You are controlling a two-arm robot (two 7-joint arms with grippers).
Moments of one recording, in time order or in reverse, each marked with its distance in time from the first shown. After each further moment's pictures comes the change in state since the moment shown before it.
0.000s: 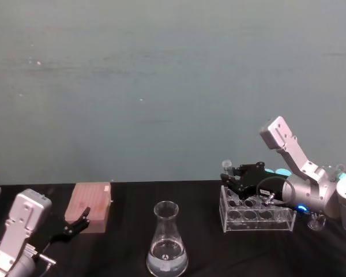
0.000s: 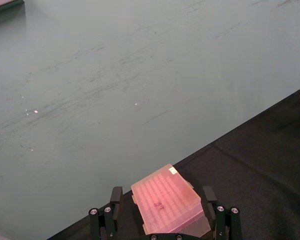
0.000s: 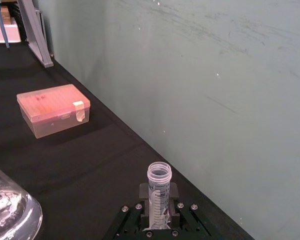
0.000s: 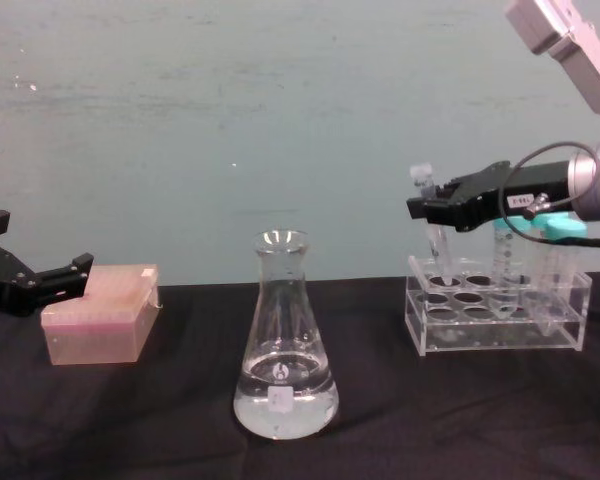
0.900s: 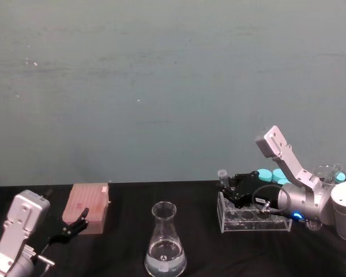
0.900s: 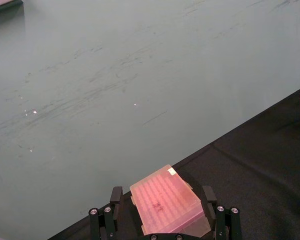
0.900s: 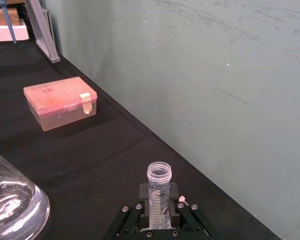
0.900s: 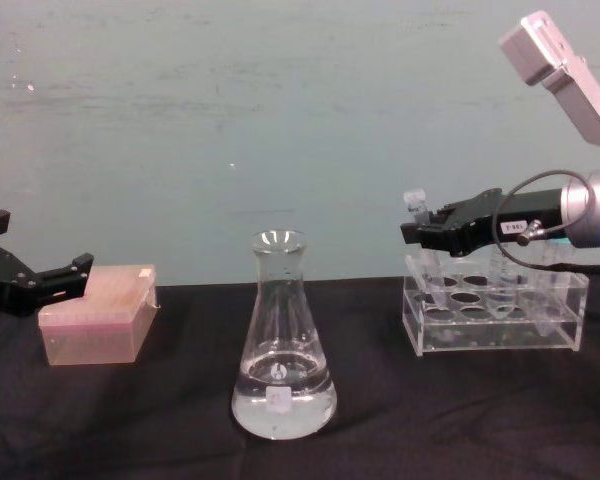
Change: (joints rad) left arm 0.000 0.000 0.000 0.000 0.000 0.000 0.000; right arm 0.029 -0.031 -0.015 0.121 0.021 -0.055 0.039
